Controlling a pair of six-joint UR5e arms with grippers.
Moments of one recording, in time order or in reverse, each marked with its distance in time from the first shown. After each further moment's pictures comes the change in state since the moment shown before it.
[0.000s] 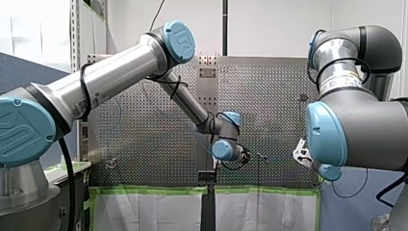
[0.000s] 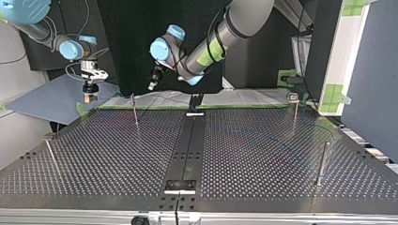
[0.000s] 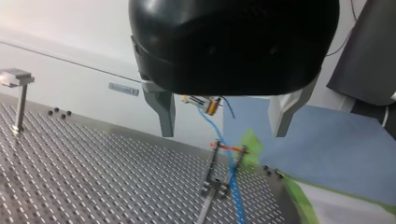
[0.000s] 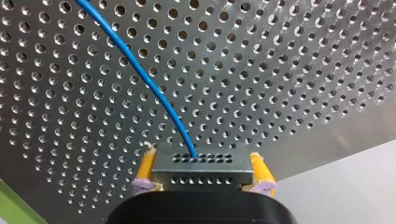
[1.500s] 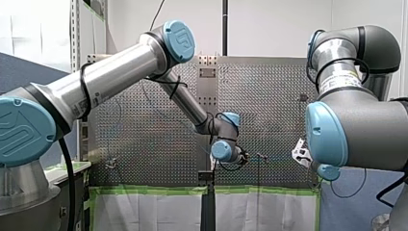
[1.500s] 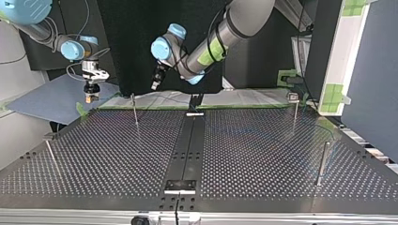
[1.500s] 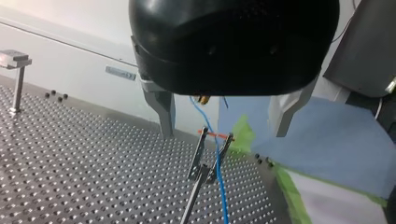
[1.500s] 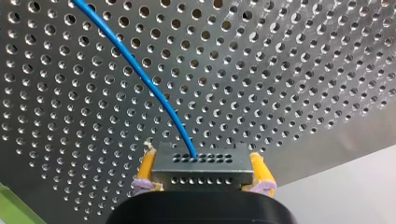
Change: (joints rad) left arm 0.001 0.008 -0.018 -0.019 -0.021 -0.018; right arm 0.010 0.000 0.000 0.000 0.002 0.015
